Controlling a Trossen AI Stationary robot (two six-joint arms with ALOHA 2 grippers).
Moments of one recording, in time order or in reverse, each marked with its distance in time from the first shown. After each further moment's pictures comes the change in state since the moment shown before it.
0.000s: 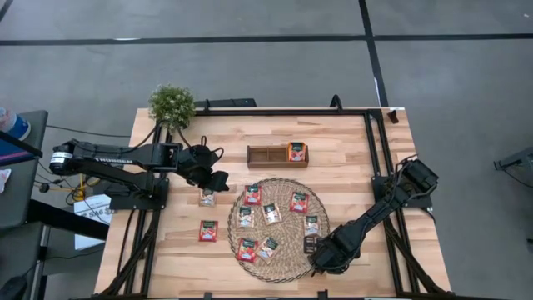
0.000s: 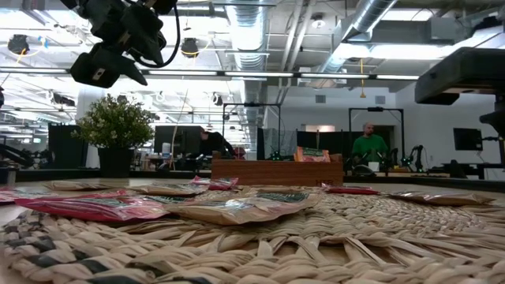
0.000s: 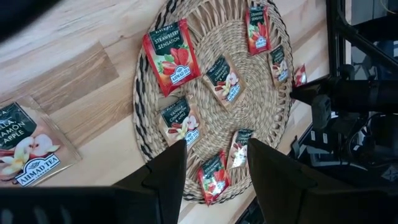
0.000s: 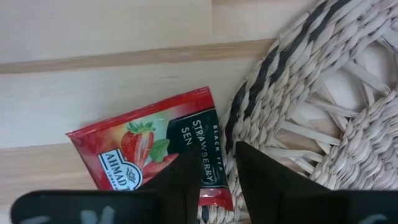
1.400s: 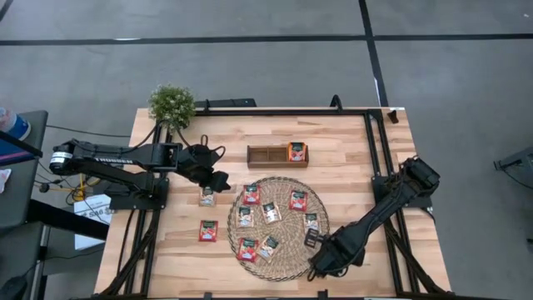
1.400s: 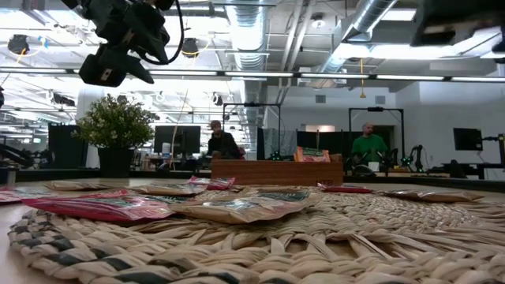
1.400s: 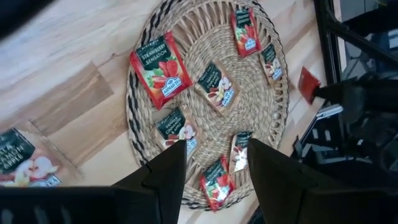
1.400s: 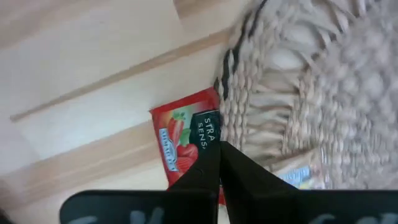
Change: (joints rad) left arm 0.000 0.000 0.000 0.031 -0.022 0.084; right arm 0.014 -0.026 0.220 -0.306 0.022 0.311
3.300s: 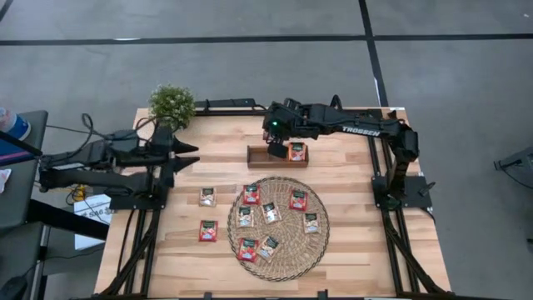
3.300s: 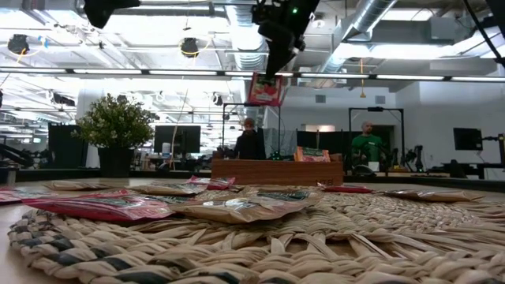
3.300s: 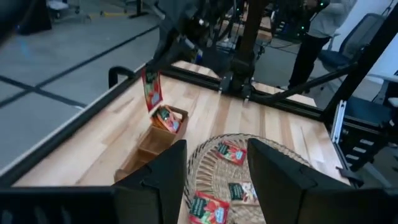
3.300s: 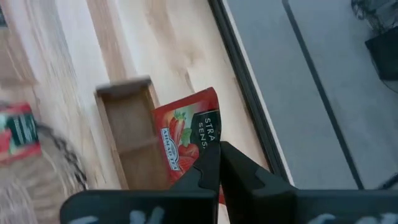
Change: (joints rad) left arm 0.002 -0.550 -0.001 0.005 -0.306 0.874; right arm -0.902 -0.002 0.461 0.122 0.348 0.420
